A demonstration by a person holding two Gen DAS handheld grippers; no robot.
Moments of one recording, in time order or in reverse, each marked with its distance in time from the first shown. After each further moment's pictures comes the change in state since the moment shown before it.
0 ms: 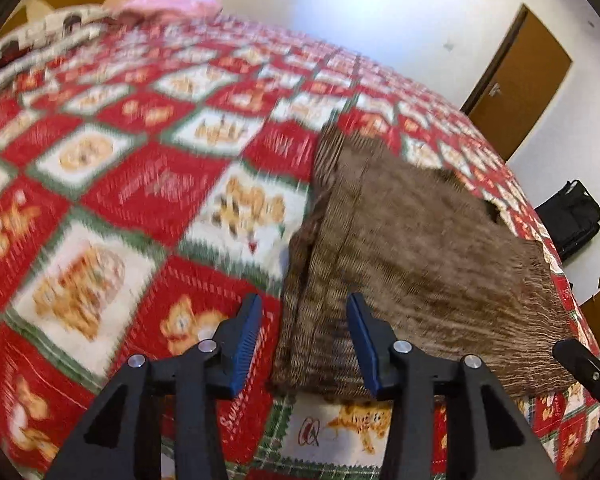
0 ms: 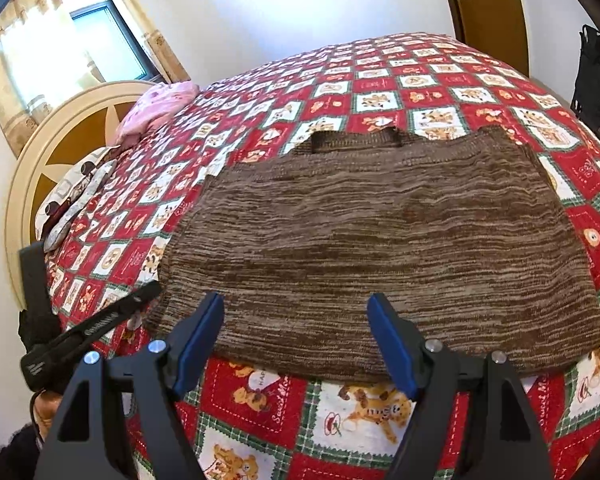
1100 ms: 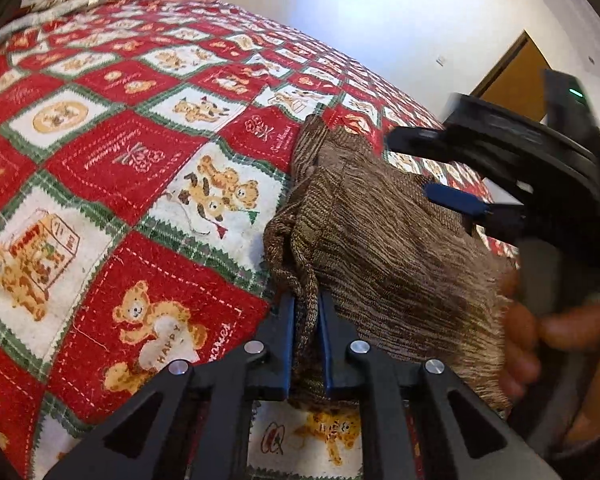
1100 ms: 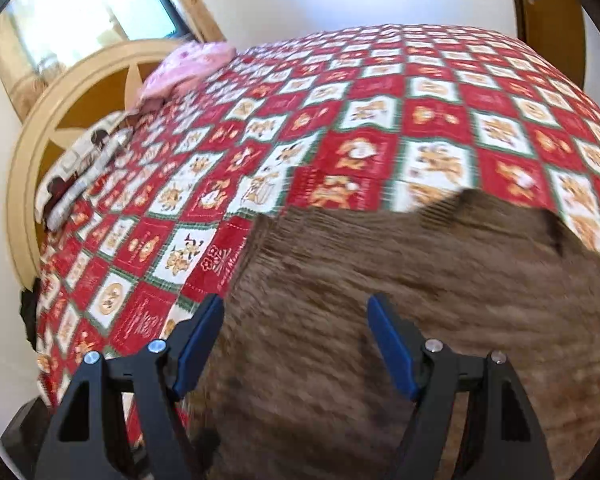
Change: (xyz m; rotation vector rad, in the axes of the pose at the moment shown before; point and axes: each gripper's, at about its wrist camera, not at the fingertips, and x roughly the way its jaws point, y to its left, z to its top) left arm 0.007 0.003 -0.005 -0.098 -0.008 -0.140; right arm 0.143 0.082 0.101 -0.144 0.136 0.067
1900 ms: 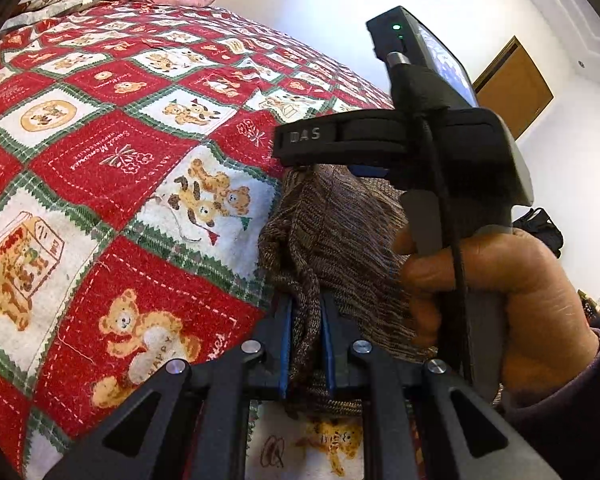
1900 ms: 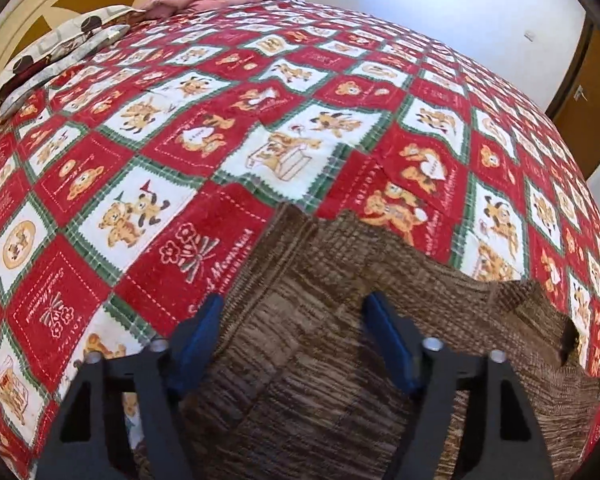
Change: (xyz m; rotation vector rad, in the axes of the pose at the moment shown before) left arm 0.003 0.001 -0.002 0.024 -0.027 -0.037; right arm 0.080 0.047 0.011 -0.314 0.125 -0.247
